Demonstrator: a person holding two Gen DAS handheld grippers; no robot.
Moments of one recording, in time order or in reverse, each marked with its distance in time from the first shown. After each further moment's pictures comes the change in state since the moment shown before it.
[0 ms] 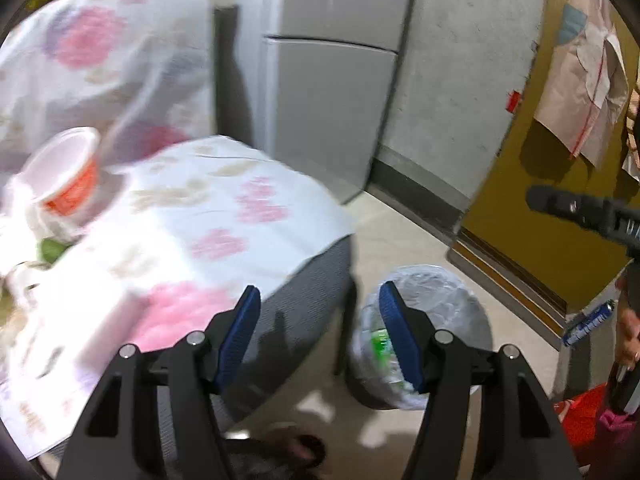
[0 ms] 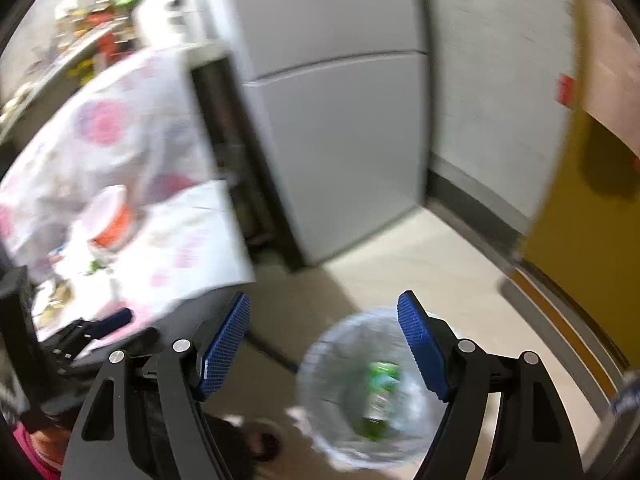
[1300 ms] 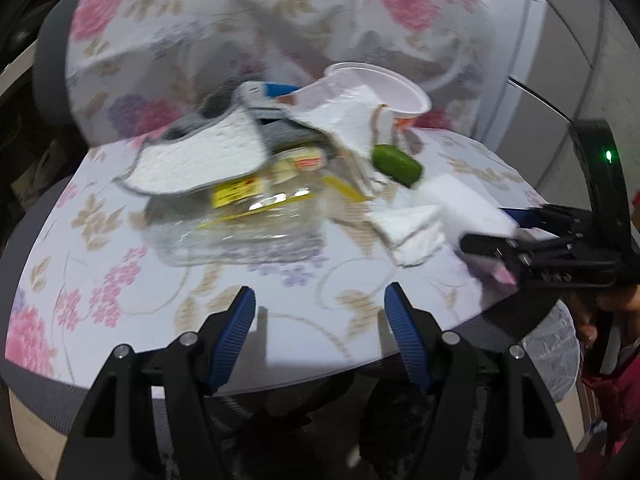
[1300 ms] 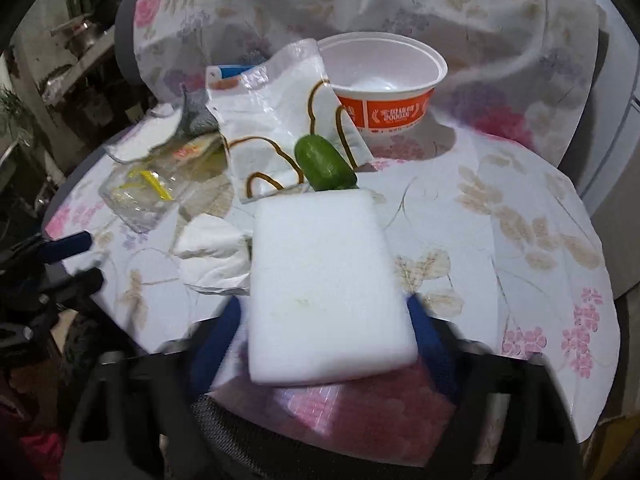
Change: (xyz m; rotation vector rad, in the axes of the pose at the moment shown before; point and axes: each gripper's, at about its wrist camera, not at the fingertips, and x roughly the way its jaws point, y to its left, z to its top) left arm -0.105 0.209 -0.089 -0.364 0.026 0.355; right arm 0.157 0.297 -0.028 -0.616 0.289 0.430
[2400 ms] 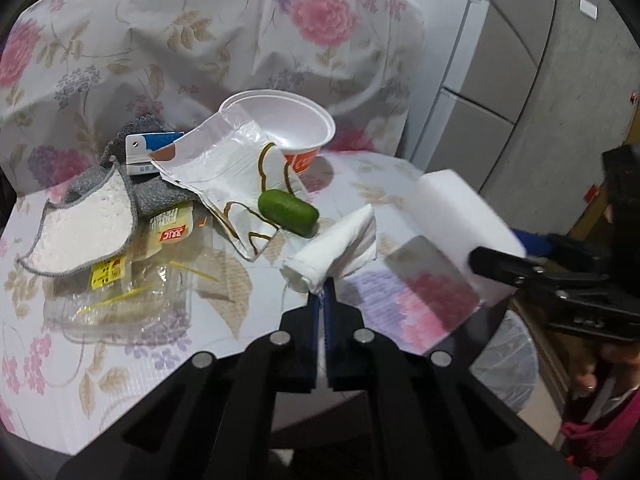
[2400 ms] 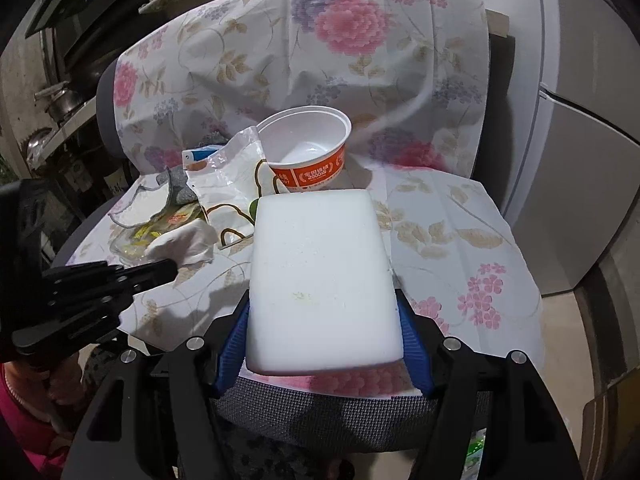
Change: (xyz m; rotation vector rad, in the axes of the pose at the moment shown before) left arm 0.007 -0.055 0.039 0.048 -0.057 -0.208; right arm -0.086 -0.027 -0.025 0.147 -0.192 -0.099
